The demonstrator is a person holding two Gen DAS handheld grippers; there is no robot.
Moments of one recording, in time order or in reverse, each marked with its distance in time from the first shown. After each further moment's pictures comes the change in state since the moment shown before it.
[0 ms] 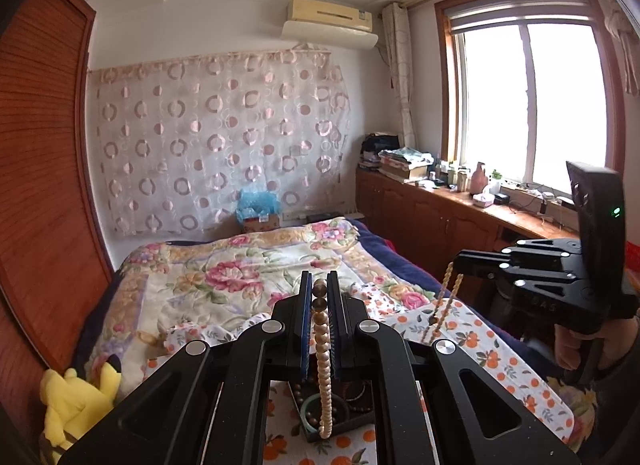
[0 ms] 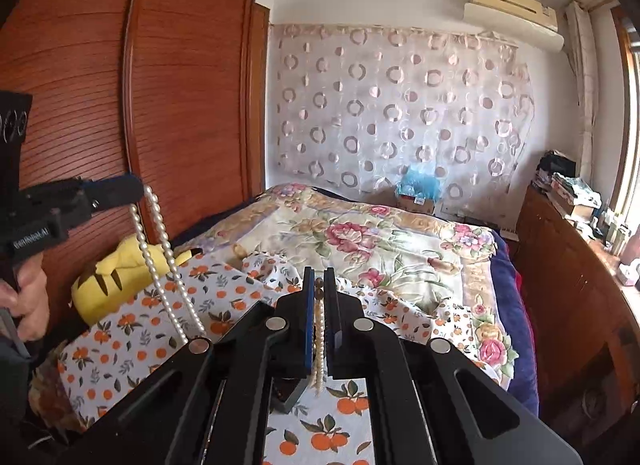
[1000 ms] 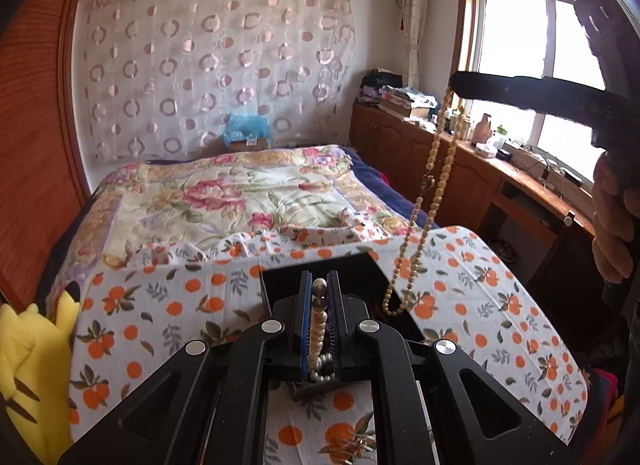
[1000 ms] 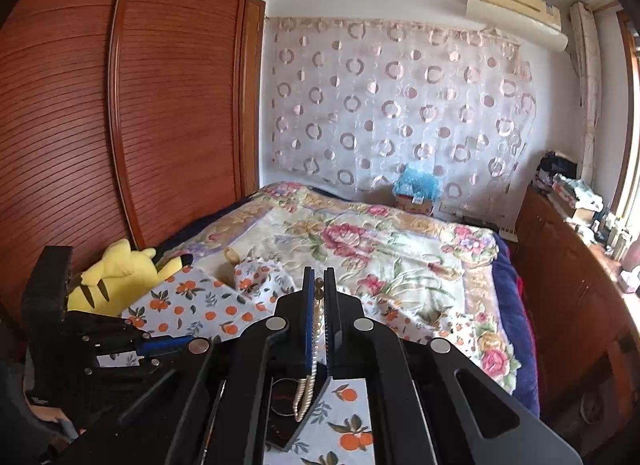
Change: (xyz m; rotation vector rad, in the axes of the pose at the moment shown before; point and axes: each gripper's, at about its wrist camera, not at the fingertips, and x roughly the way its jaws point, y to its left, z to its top) left arm 0.094 0.022 -0.093 -0.090 0.244 -0.063; right arm 0.062 0.016 0.017 -0.017 0.041 -0.013
